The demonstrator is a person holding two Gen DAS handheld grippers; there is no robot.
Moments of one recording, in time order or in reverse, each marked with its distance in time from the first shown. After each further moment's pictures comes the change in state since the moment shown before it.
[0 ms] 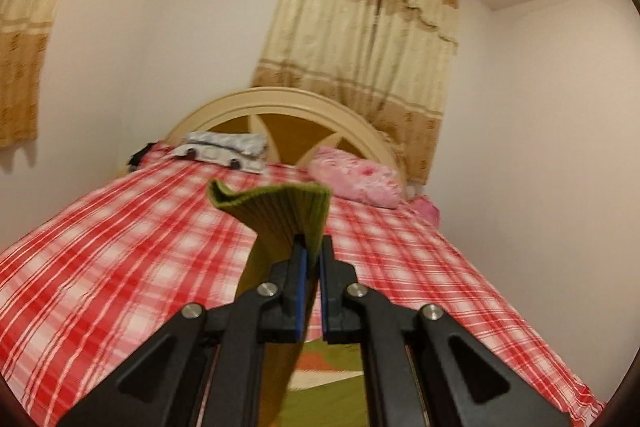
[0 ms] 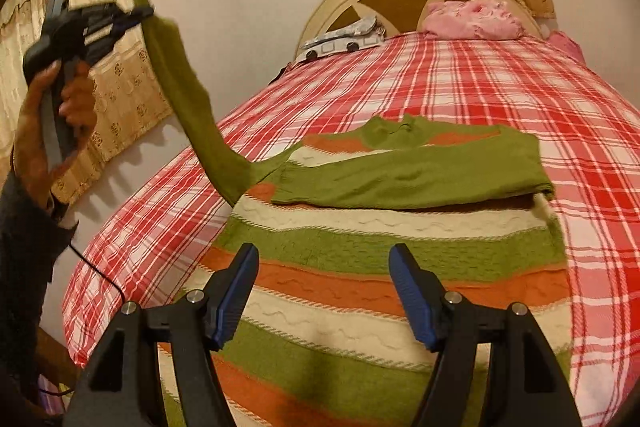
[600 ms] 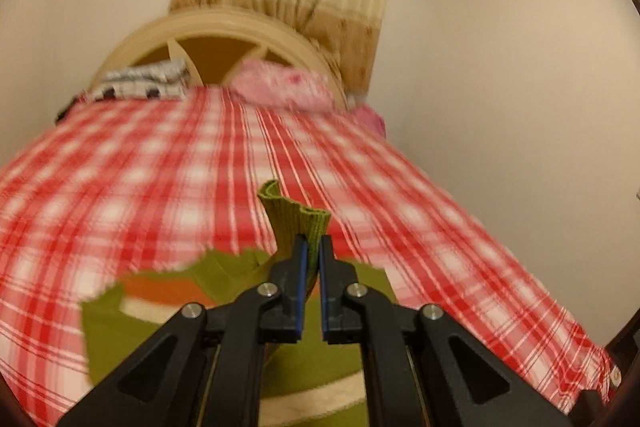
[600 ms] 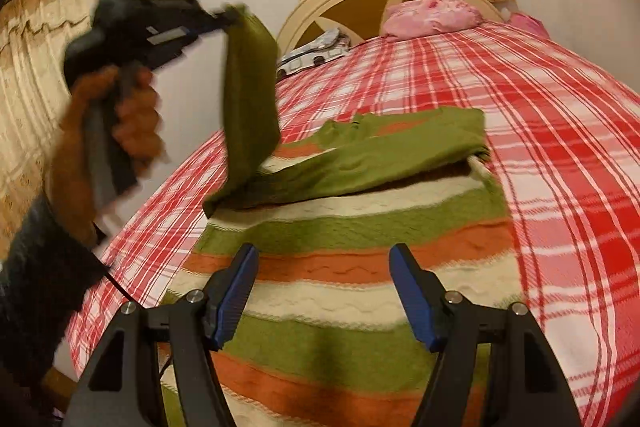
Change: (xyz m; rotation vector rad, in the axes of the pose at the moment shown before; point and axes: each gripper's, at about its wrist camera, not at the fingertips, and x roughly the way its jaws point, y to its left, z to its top) left arm 0.112 -0.133 -0.127 0.112 0.307 -0.157; right arm -0.034 -0.051 -0.036 0.134 -0.052 -0.042
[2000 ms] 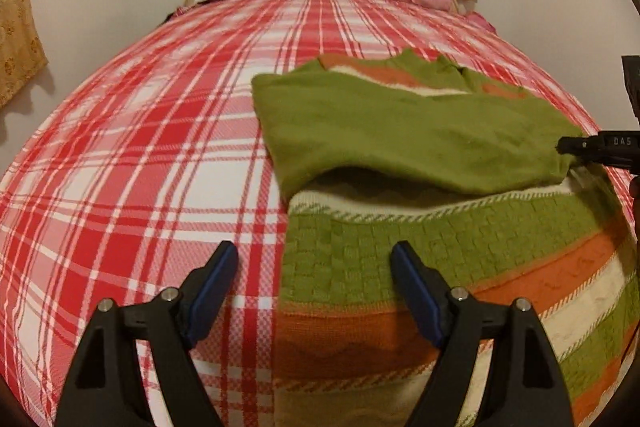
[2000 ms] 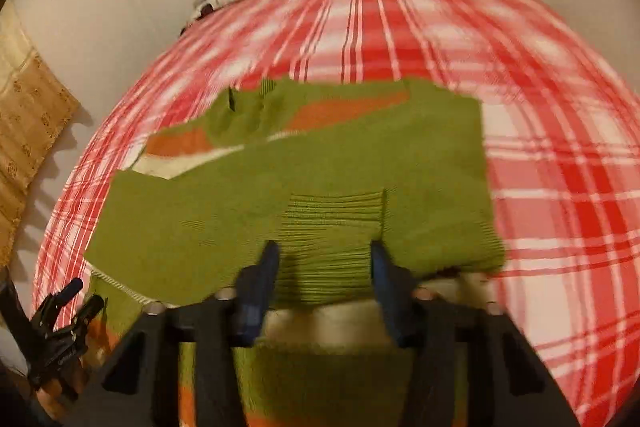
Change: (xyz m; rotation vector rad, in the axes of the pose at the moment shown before) left arm -0.046 0.131 -0.159 -0.065 0.299 0.384; right arm 0.174 -0.045 0.096 0.015 0.327 -0.214
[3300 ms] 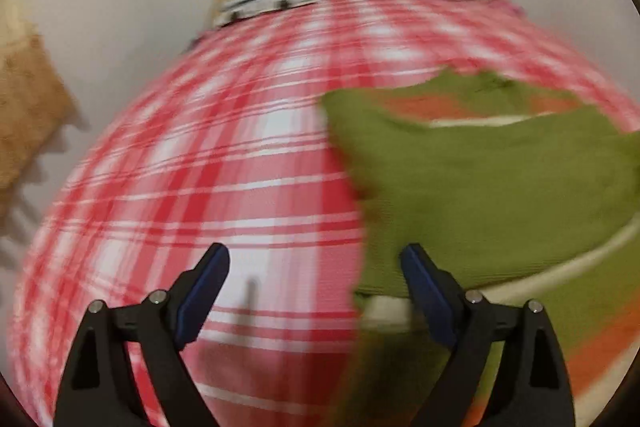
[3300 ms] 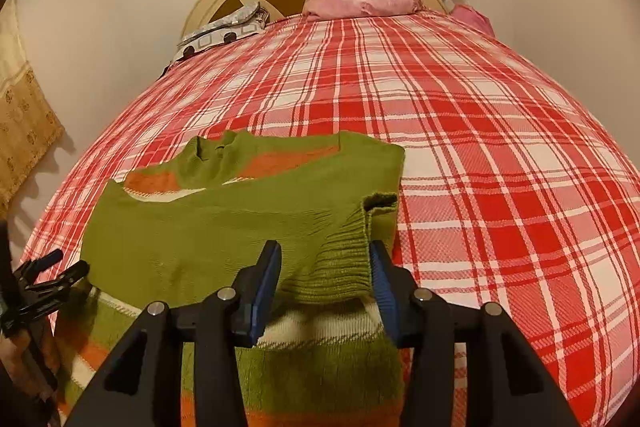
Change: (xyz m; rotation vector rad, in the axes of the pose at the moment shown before) left arm 0.034 -0.003 0.052 0.069 -0.023 0.242; right arm -0.060 -0.034 -0.010 -0.016 -0.216 -0.126
